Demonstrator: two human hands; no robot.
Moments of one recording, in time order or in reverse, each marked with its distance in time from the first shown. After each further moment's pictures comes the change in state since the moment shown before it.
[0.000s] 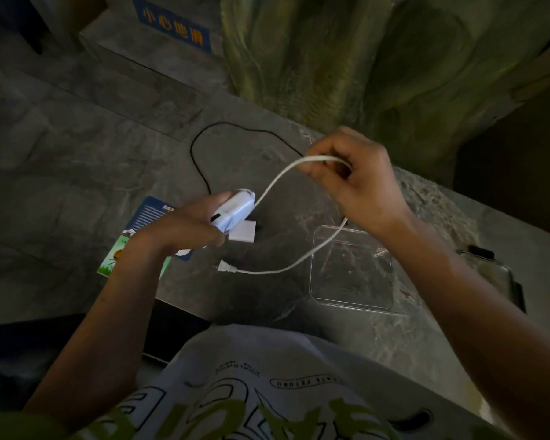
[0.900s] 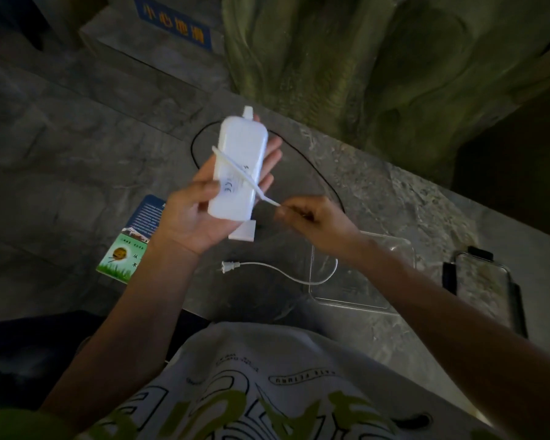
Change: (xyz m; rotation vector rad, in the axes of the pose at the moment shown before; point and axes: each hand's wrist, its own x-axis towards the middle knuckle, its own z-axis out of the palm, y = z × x) left_hand -0.008 0.047 0.013 -1.306 -0.340 0.691; right_hand -0.036 0.037 0.060 0.142 -0.379 0.271
